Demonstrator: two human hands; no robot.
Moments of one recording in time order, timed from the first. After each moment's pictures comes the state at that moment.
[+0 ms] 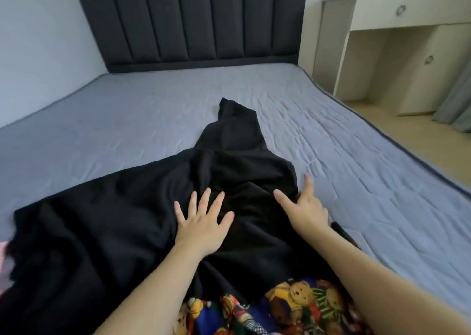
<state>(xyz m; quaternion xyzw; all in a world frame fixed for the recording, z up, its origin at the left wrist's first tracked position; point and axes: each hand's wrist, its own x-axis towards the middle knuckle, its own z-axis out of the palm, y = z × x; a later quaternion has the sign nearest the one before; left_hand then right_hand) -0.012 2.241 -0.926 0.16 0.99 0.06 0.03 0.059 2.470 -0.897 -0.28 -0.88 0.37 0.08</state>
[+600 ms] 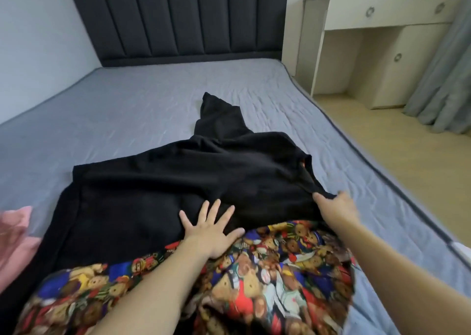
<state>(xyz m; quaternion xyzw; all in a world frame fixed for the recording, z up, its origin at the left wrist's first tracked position) 0.143 2.299 -0.881 0.17 0.97 -0.01 0.20 0.219 2.578 -0.850 -0.43 -0.82 0.38 0.08</state>
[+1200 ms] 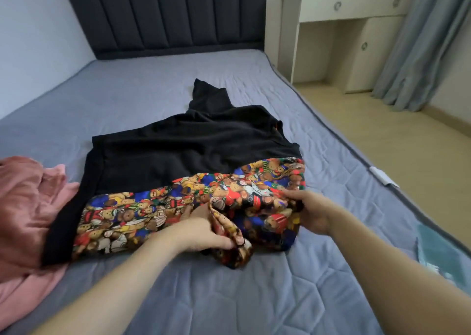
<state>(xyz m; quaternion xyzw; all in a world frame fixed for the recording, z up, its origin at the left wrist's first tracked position) 0.349 2.228 -0.796 0.26 0.90 0.18 0.29 0.416 2.487 -0.810 -0.27 -0.52 0.80 -0.12</state>
